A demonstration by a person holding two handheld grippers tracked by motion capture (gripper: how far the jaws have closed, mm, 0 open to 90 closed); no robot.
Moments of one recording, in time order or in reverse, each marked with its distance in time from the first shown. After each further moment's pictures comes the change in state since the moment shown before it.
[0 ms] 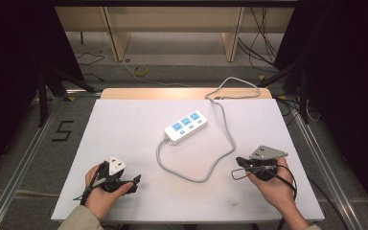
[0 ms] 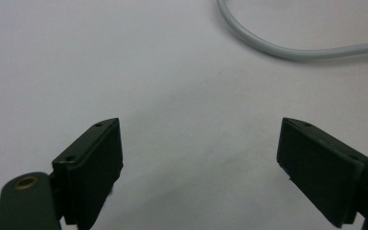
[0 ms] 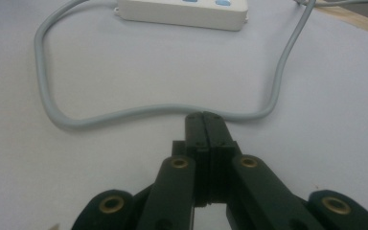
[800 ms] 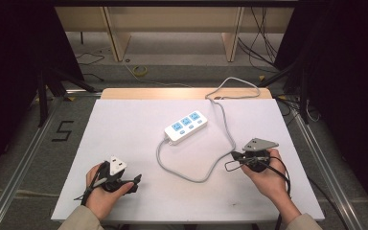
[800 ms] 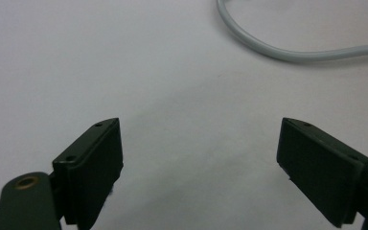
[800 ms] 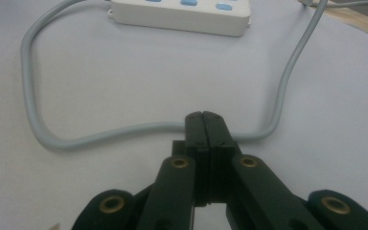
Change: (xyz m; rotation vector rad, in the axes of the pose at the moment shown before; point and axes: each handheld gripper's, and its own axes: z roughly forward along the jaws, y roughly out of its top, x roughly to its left) left arm -0.001 0.001 0.001 0.000 0.003 0.012; right arm -0.004 0.020 0.018 0.033 0.004 -0.014
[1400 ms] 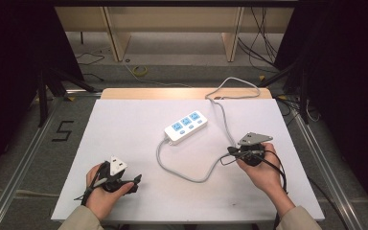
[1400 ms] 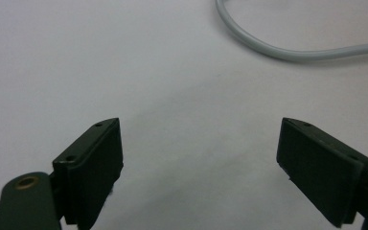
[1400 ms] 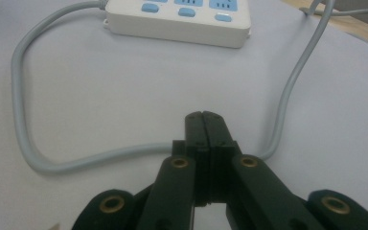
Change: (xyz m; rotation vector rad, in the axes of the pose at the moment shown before) left arm -0.001 0.000 0.000 -0.002 0.002 -0.001; right arm -0.003 0.016 0.012 0.005 0.001 -0.009
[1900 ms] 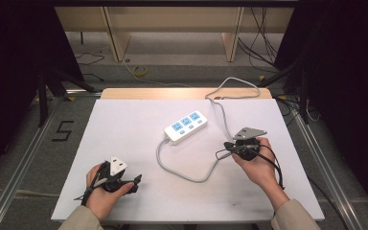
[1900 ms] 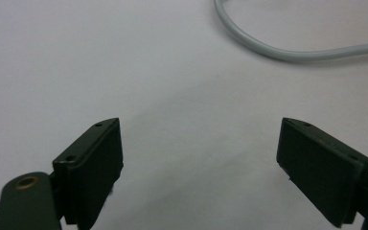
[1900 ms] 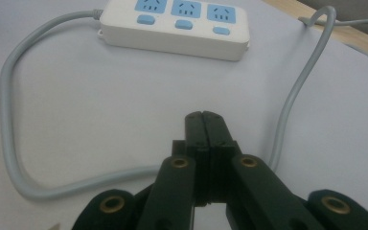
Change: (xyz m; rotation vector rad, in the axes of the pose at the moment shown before) left arm 0.000 0.000 0.000 -0.003 -0.002 0.002; right arm -0.001 0.016 0.011 0.004 -0.010 -0.004
